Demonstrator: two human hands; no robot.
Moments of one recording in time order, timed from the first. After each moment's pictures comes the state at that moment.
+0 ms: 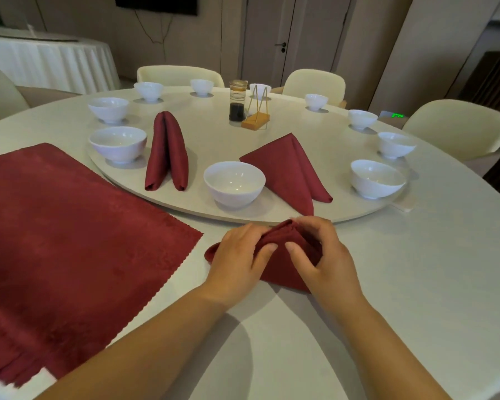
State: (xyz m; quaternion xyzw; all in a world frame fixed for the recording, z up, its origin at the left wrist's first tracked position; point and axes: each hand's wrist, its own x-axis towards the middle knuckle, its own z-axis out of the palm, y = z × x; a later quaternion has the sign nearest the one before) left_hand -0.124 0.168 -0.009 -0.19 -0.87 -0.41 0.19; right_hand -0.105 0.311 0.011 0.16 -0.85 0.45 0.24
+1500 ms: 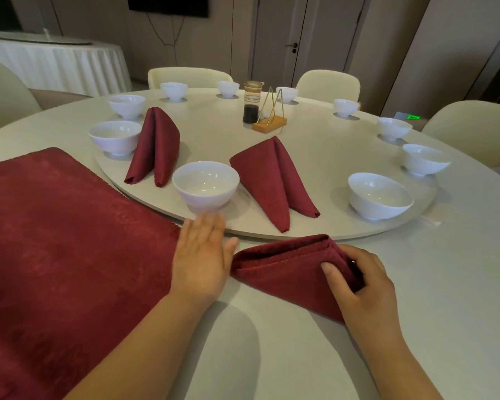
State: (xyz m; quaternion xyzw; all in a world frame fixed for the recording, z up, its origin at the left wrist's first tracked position) left_hand -0.161 0.112 -0.026 -0.06 -0.96 -0.15 0.21; right_hand -0.114 0.317 -0.007 0.08 -0.83 0.48 0.28
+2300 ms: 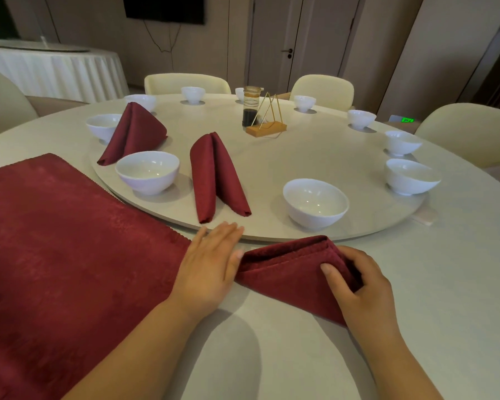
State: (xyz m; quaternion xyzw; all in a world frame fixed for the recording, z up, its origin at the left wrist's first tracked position) left_hand -0.154 0.118 -0.023 -0.16 -0.94 -0.19 0.22; right_hand -0.116 0.331 -0.008 0.07 -0.83 0.48 0.26
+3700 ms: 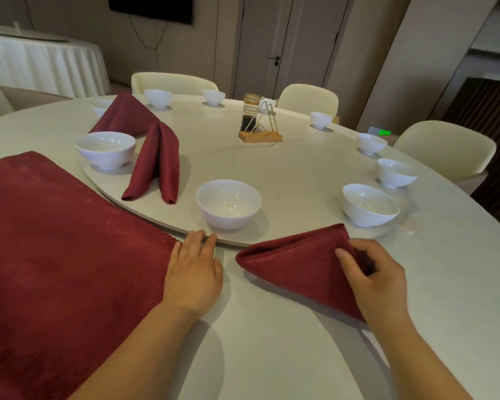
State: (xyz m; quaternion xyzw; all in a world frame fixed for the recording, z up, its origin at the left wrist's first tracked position) left_hand -0.157 0.106 -0.016 -0.02 -0.98 -0.18 0.09; right_hand -0.129 0.333 0.018 0.03 -0.83 0.47 0.31
